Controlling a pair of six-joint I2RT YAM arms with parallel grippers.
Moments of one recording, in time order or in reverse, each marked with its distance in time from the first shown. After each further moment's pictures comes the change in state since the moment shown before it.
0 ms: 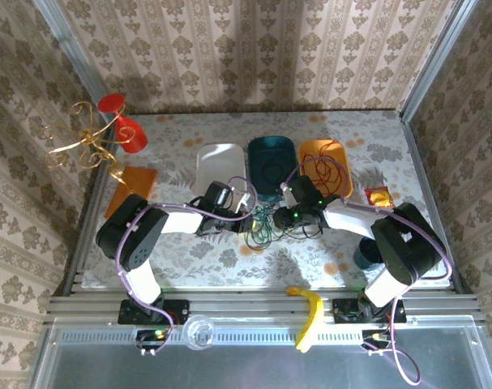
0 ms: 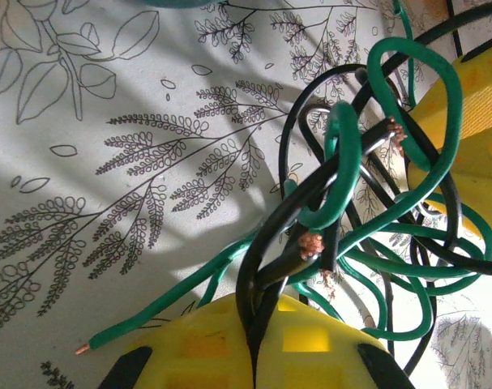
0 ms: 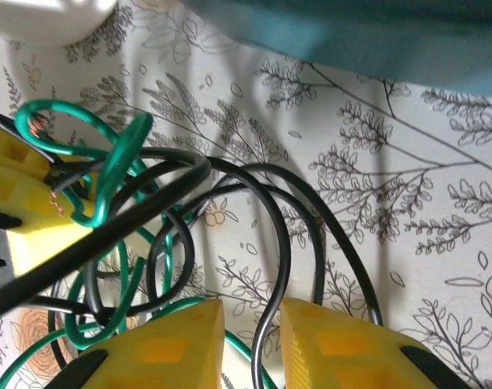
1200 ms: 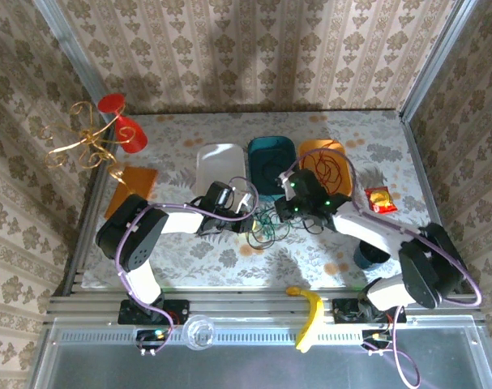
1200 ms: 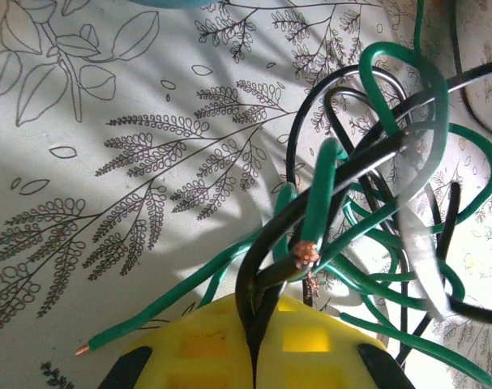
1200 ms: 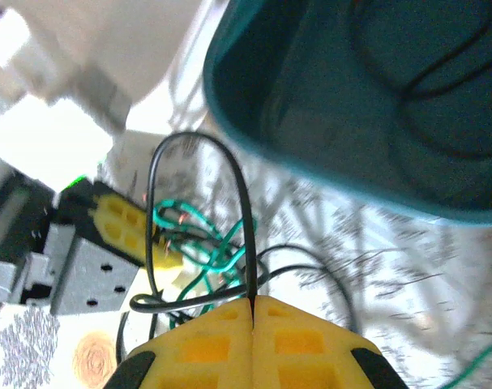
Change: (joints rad) left arm -0.008 -0.002 0.008 -0.018 -0.021 0.008; right arm 0.059 -0.156 0.042 -0.047 0.131 -0.047
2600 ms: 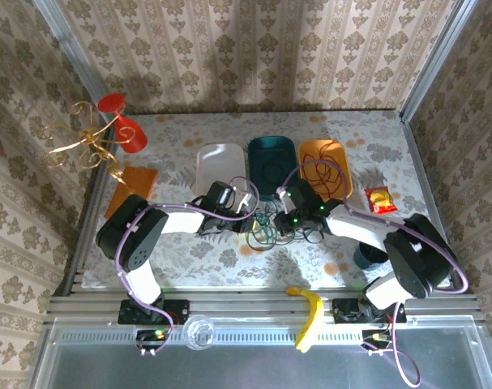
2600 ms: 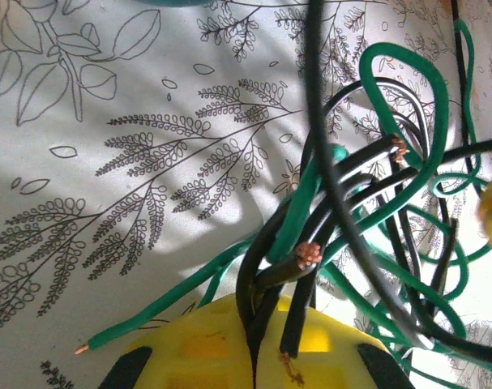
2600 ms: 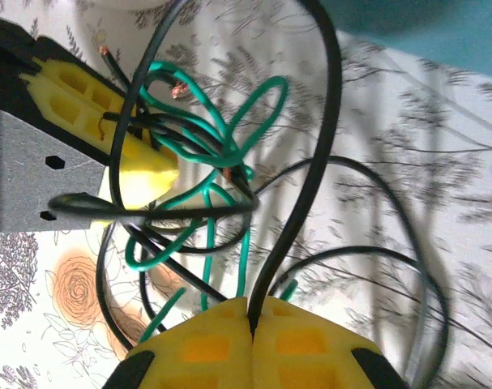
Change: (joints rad) left arm -0.007 -0.002 0.011 -0.024 -0.017 0.000; right arm -0.009 0.026 -0.079 -0.014 -0.085 -0.007
